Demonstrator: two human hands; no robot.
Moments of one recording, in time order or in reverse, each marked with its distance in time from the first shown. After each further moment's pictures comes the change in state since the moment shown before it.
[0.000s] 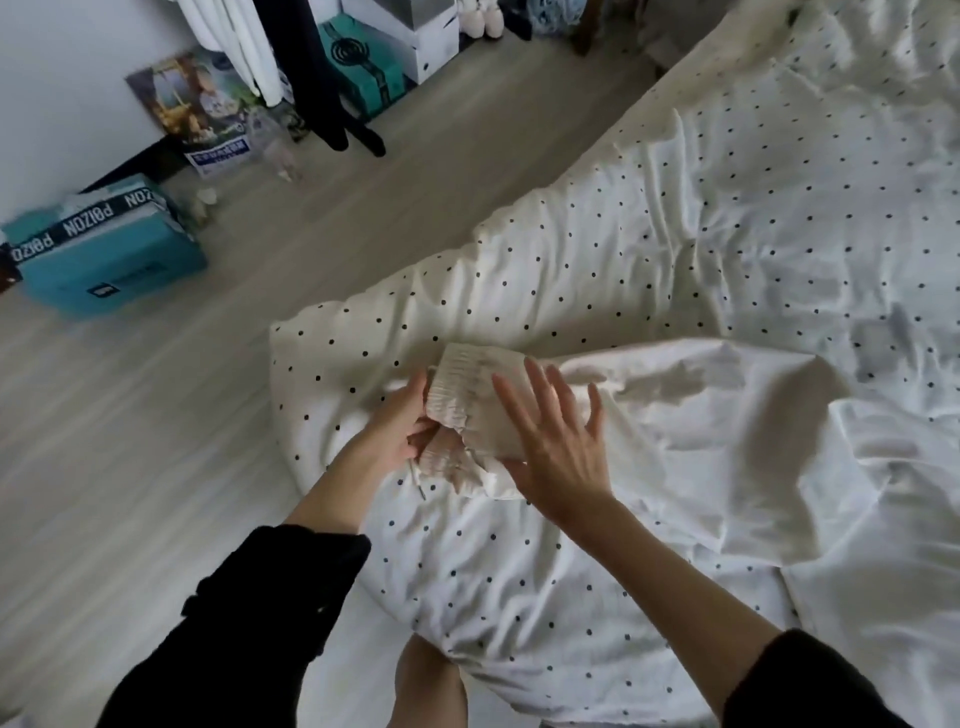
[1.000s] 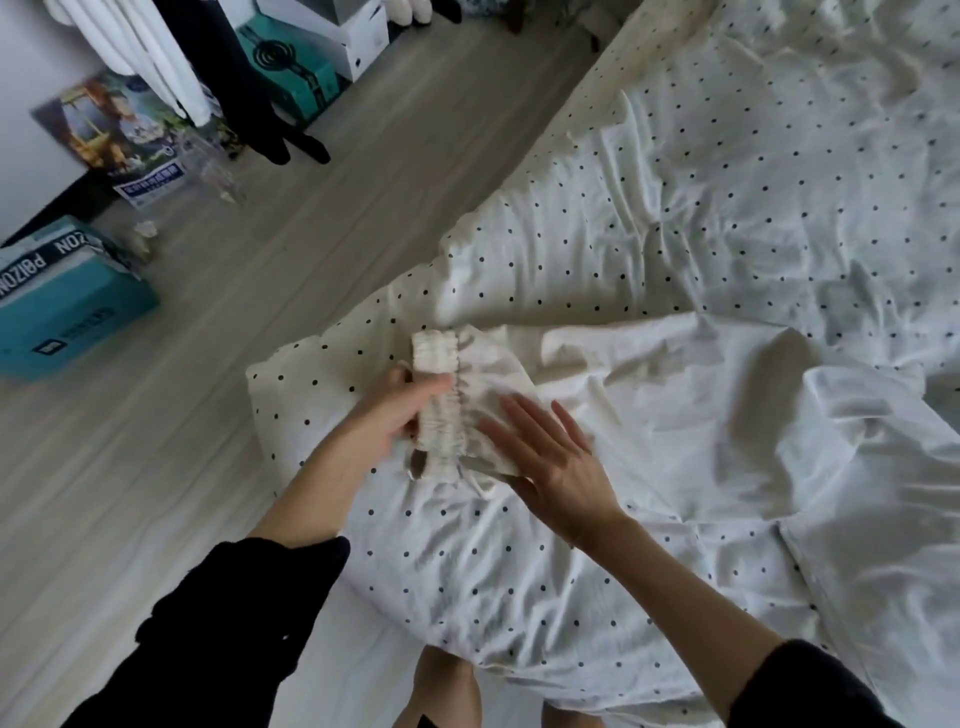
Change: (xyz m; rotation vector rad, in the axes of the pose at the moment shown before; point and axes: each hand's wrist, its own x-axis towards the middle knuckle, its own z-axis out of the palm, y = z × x) left_hand -0.010 0.054 -0.008 0.238 -0.149 0.196; right_hand -0.007 0.001 0.009 0.294 0.040 -0.105
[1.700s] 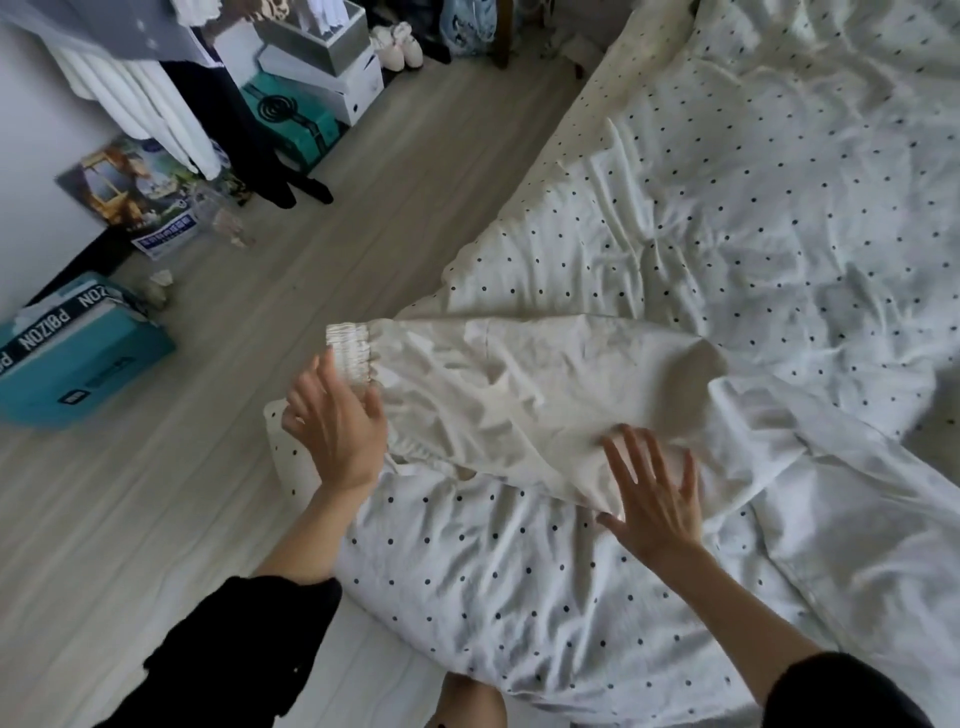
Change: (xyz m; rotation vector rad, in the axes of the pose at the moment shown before) left_hand 0.005 -0.019 -0.037 0.811 0.905 0.474; right_hand -0.053 0.060 0.014 -0.388 -0.513 0.579
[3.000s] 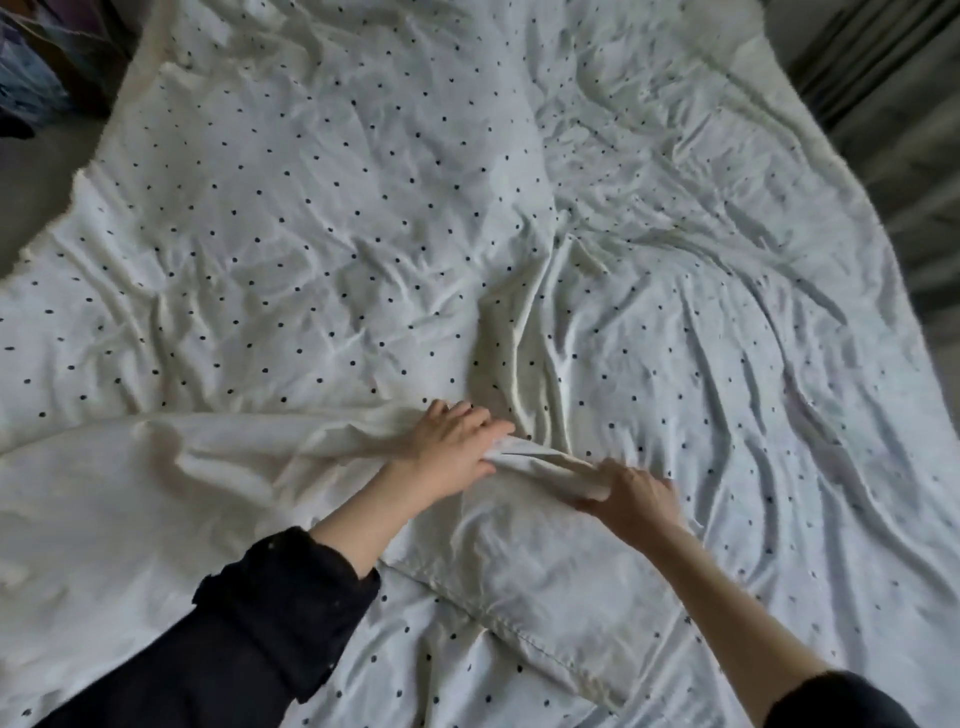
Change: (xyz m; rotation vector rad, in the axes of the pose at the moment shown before) left_hand -0.286 0.426 0.204 0.392 -0.831 1.481; right_hand -0.139 0.389 0.092 0.591 -0.165 0.645
